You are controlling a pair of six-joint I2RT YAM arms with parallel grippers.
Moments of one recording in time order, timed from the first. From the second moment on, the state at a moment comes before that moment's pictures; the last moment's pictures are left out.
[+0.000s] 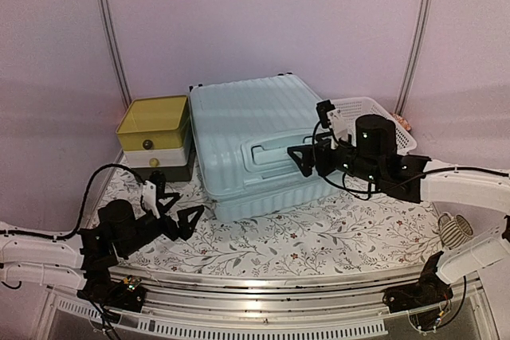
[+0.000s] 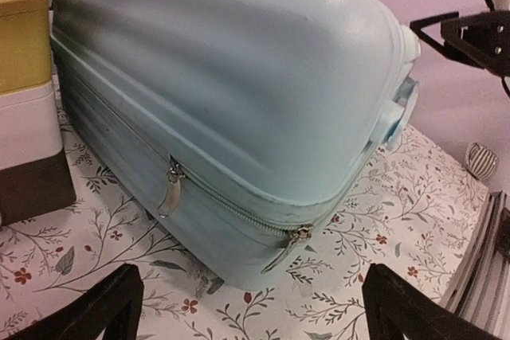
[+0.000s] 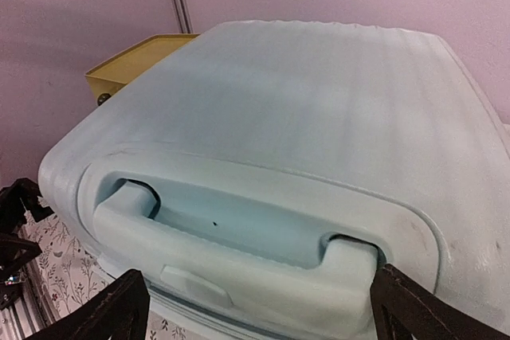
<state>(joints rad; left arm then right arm) -0.98 0.85 0.12 0.54 -0.32 -0.30 0.84 1.31 0.89 0.17 0.10 0.17</state>
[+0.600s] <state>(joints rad) -0.98 0.95 0.11 0.53 -0.31 -0.38 0.84 1.23 0.74 0.14 0.14 0.22</state>
